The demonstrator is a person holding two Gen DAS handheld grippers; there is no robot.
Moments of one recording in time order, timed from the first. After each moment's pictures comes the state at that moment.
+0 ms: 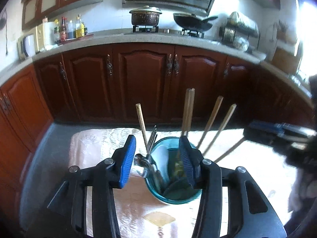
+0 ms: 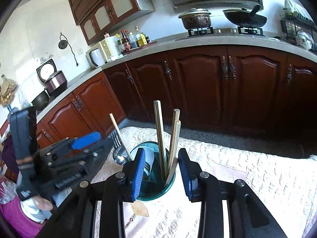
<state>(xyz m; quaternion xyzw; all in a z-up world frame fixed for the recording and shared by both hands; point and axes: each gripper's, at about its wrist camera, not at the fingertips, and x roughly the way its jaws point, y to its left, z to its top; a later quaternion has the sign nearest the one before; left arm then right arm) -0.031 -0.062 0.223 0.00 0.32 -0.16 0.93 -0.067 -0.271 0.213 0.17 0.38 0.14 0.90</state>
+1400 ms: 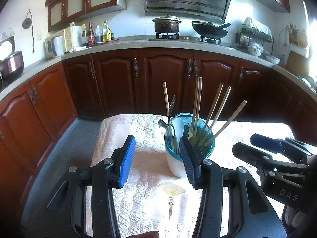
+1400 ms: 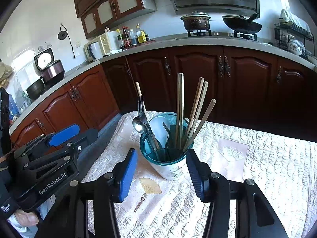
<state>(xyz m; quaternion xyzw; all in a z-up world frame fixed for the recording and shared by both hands) -0.126 -0.041 0.216 0.01 0.29 -0.07 0.95 -0.134 -0.204 0.211 0.12 0.38 0.10 0.91</state>
